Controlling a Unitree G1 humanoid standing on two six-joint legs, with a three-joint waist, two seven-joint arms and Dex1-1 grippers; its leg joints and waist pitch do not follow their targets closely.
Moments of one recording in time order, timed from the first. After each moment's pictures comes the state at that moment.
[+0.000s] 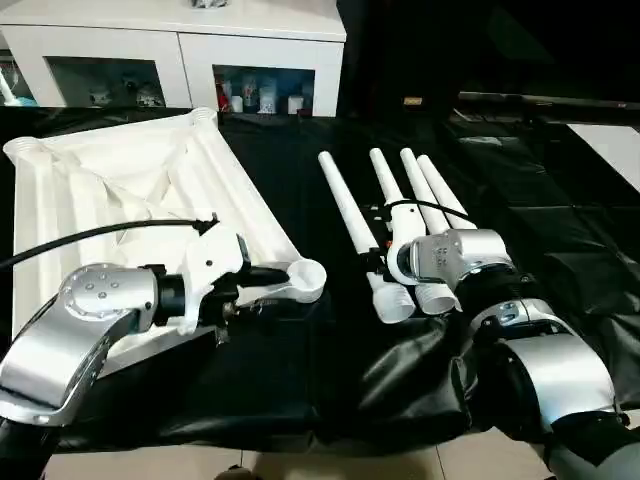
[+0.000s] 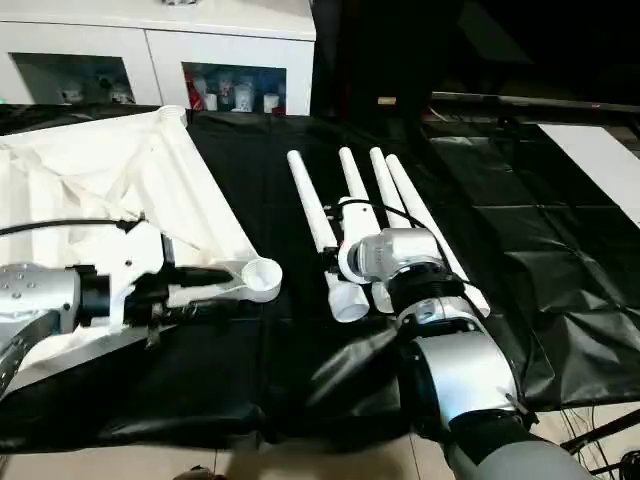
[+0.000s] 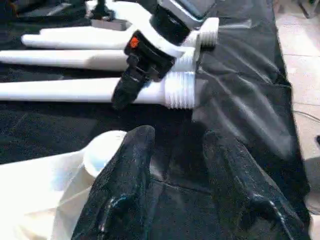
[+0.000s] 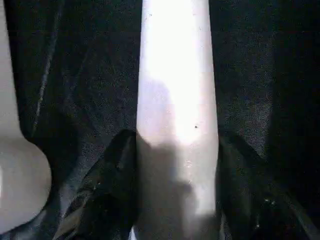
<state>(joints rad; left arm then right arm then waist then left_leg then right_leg) -0.29 0.68 -0.13 -0.28 -0.31 0.52 -0.99 -0.98 -0.10 -0.11 1.01 0.20 0.84 0.24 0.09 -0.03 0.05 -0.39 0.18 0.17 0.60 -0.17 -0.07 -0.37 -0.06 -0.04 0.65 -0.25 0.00</state>
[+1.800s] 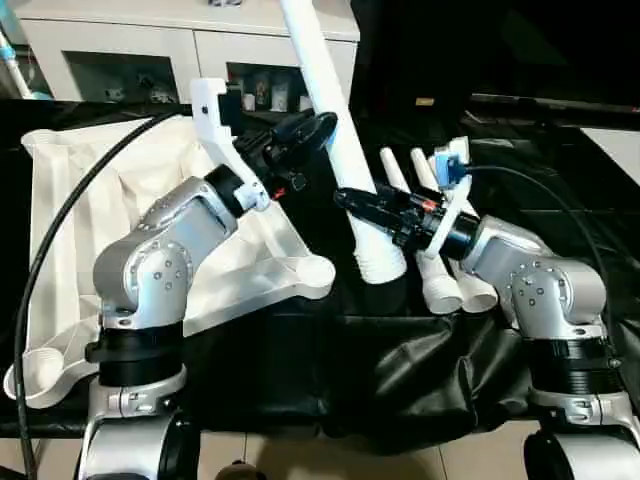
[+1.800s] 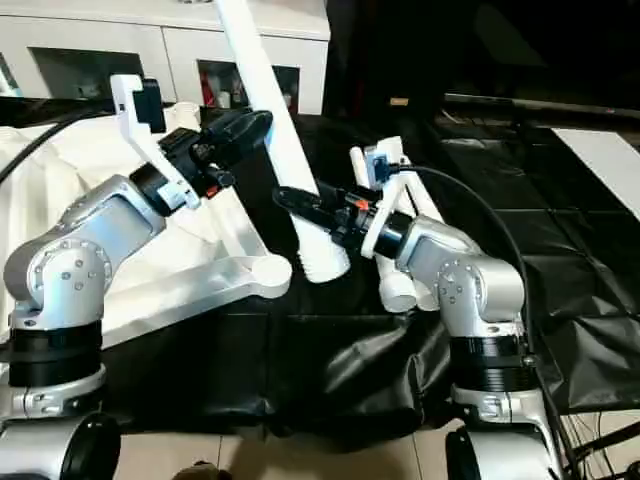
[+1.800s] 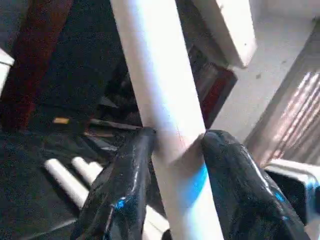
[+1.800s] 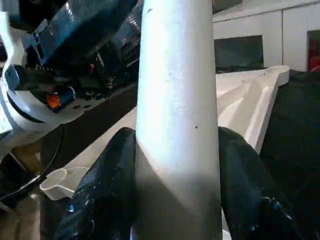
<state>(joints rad) -0.66 0.11 0.21 -0.07 -0.70 0.75 -0.44 -0.58 -0.23 -0.06 0.05 0.54 0.71 0.81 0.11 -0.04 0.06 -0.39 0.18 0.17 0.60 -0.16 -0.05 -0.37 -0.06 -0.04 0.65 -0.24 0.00</state>
